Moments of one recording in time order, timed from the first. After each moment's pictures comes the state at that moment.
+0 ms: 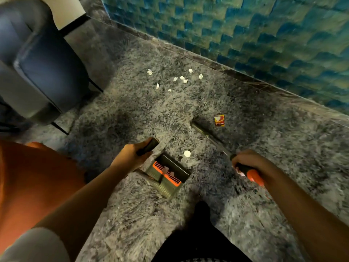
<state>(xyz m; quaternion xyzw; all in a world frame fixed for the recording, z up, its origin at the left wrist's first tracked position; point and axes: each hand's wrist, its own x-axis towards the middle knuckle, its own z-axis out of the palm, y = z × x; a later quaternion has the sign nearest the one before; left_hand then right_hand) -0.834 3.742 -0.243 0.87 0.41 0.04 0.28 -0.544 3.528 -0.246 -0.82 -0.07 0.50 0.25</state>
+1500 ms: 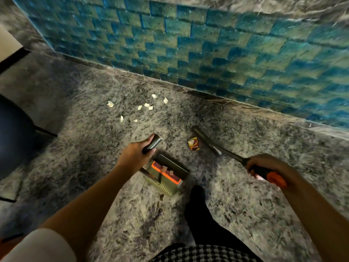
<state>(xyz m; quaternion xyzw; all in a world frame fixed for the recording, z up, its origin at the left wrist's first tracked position) -0.598 3.872 -0.246 0.91 0.29 0.04 0.29 -0.354 3.565 -0.242 -0.79 0.12 0.49 0.35</state>
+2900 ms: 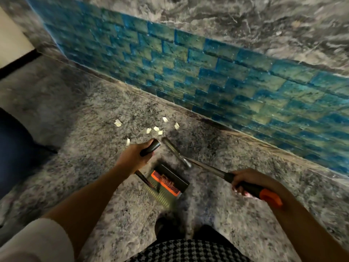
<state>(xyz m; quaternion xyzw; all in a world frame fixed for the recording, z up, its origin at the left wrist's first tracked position) -0.463 4.105 -0.243 0.90 0.34 0.03 0.28 -0.250 3.819 -0.183 -0.71 0.06 0.60 0.35</state>
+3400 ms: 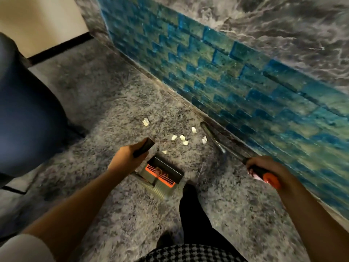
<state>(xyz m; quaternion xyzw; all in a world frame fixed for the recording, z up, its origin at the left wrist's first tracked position) -0.485 4.235 -0.253 0.83 0.46 0.12 0.30 -0.130 4.031 -0.224 -0.82 -0.01 0.50 0.30</state>
